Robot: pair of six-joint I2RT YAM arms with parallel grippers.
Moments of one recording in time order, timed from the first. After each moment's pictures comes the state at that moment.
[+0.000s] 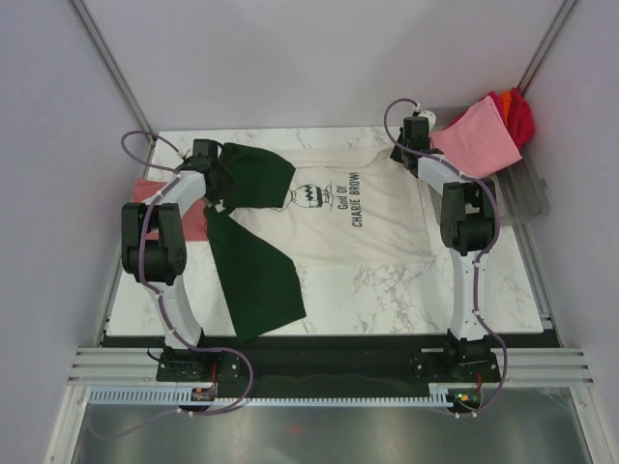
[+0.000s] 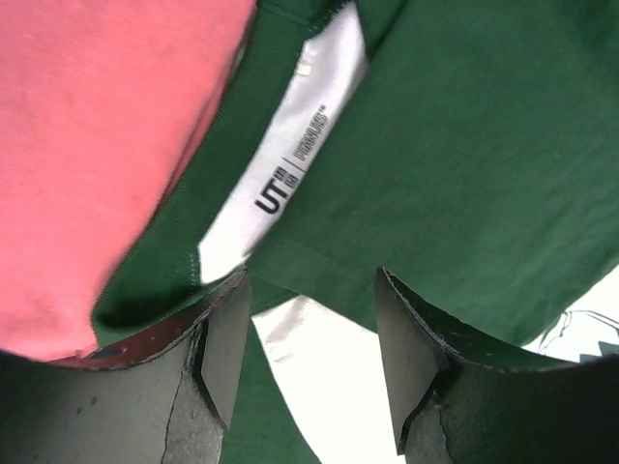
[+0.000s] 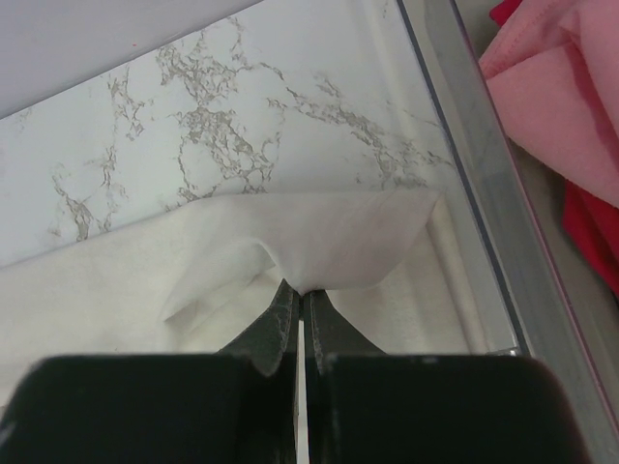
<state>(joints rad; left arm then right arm) -0.04 1.95 1.41 -0.42 -0.14 -0.65 0.12 2.35 1.83 -0.06 0.18 0.41</state>
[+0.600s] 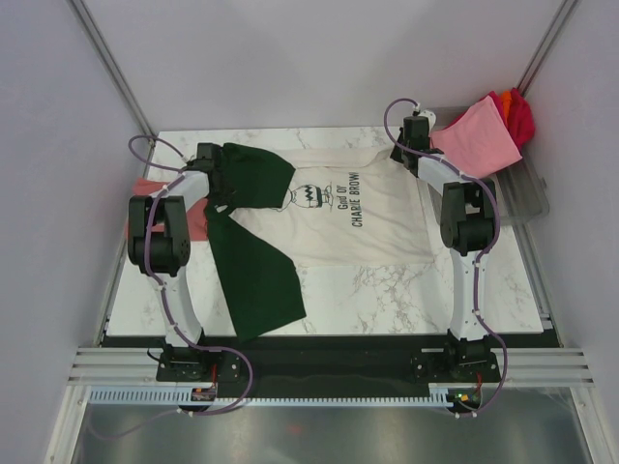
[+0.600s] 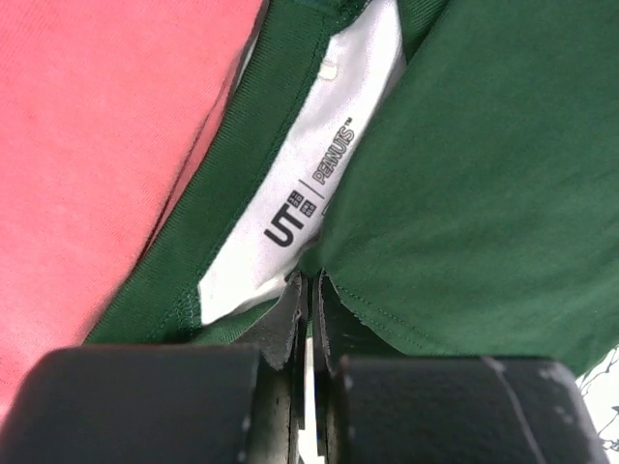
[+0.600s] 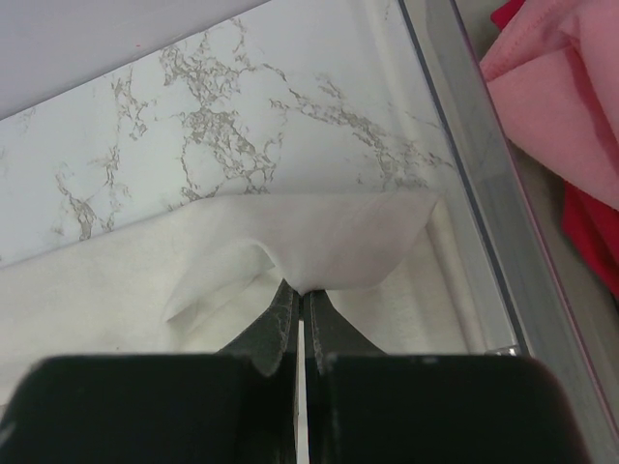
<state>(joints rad) -0.03 2.05 1.45 -0.41 -0.13 -0.64 0.12 2.35 1.83 -0.06 0.18 0.41</state>
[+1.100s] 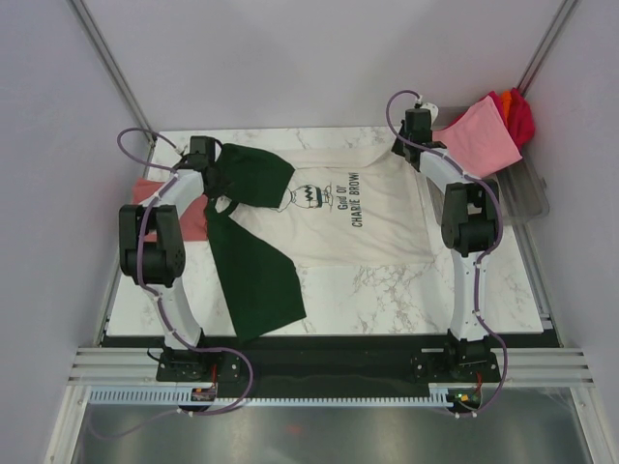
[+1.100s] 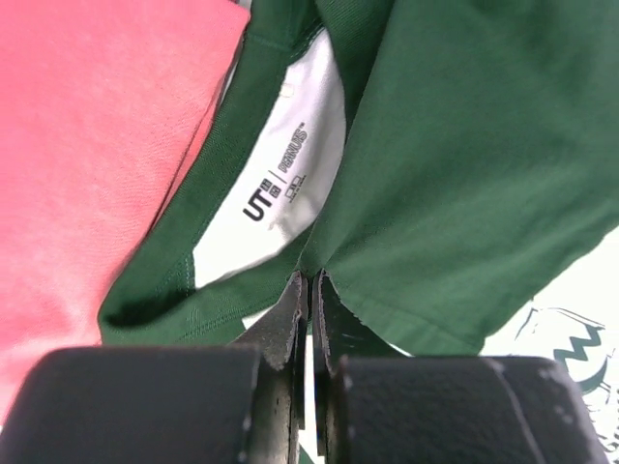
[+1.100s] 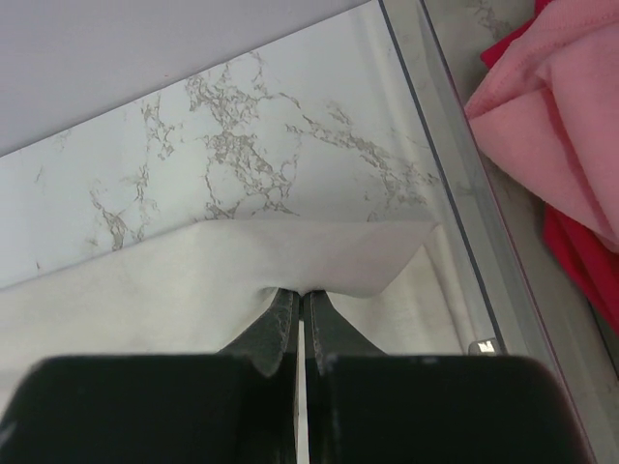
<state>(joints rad) -0.03 1.94 1.43 -0.41 -0.13 -0.64 0.12 2.33 1.89 -0.12 0.18 0.41</state>
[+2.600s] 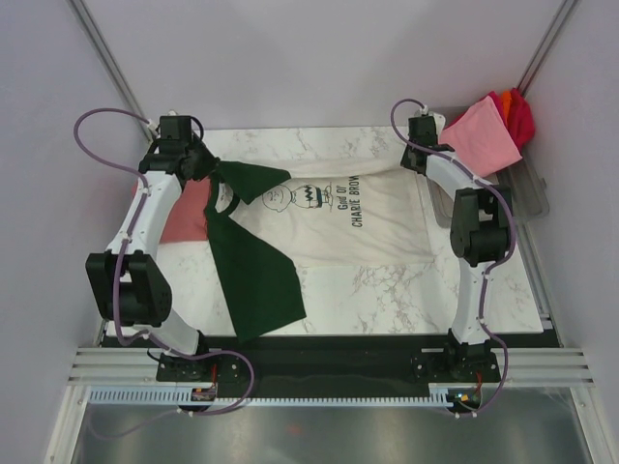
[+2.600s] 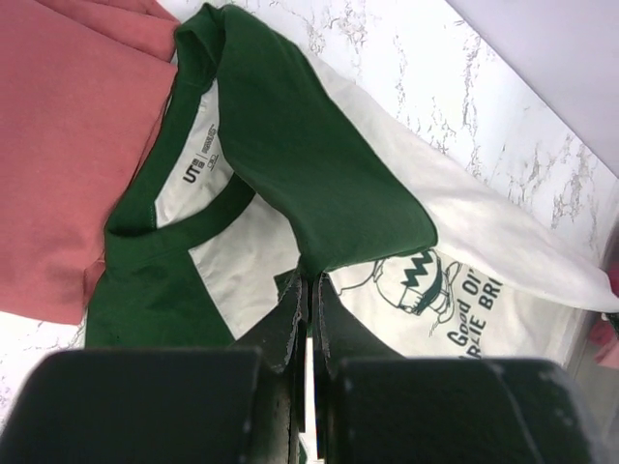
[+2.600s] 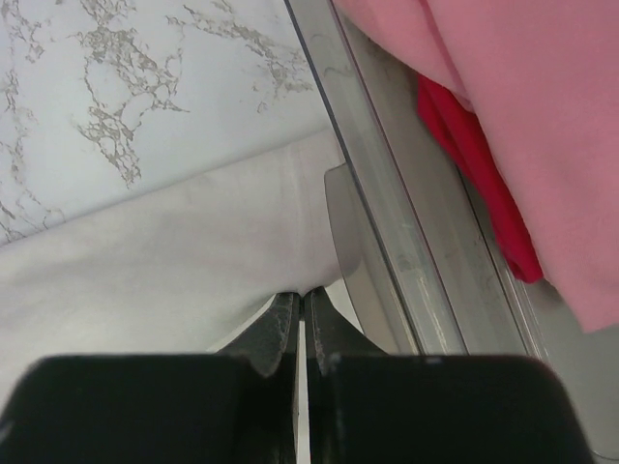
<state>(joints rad) -0.03 1.62 1.49 -0.56 -0.05 -0.66 0.12 2.18 1.74 -0.30 0.29 0.39</state>
